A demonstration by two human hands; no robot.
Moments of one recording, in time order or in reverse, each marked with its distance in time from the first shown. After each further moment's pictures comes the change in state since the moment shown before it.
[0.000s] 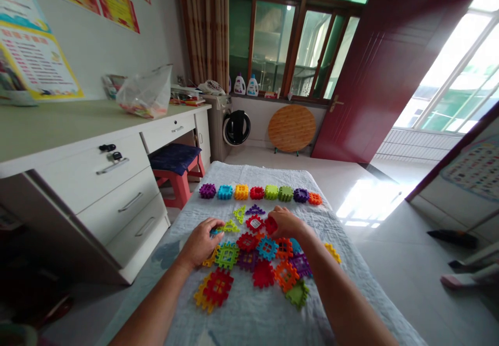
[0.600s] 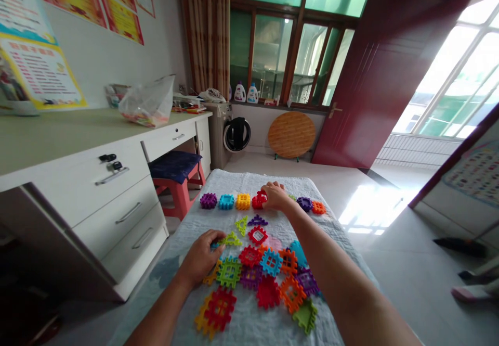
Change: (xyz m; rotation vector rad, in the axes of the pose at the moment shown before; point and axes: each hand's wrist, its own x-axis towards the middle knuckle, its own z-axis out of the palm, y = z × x) left_hand 0.000 0.003 -0.003 -0.085 -0.018 -0.088; right_hand 0.086 0.007 -0.055 -0.096 0.266 0.066
